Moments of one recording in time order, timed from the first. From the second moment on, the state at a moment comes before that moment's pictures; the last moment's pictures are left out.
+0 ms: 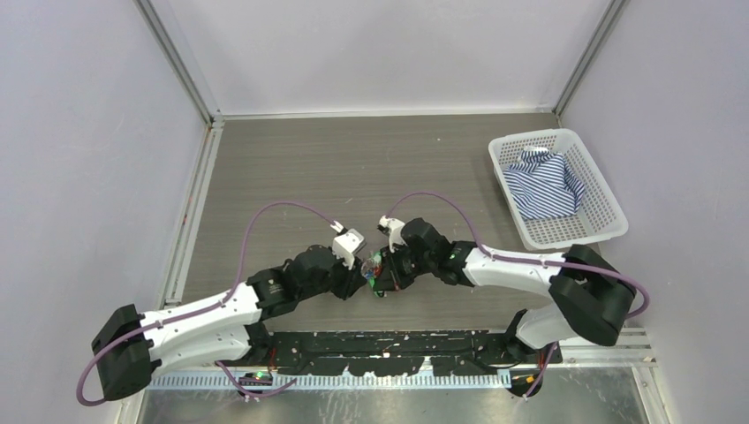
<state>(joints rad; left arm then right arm) -1.00 0.89 0.44 -0.09 -0.06 -0.28 0.94 1.39 0.68 -0.03 -0.36 0.49</state>
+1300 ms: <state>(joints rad) -0.99 0.83 0.37 0.16 -0.16 -0.19 0.83 1.35 0.45 0.35 -0.25 0.66</state>
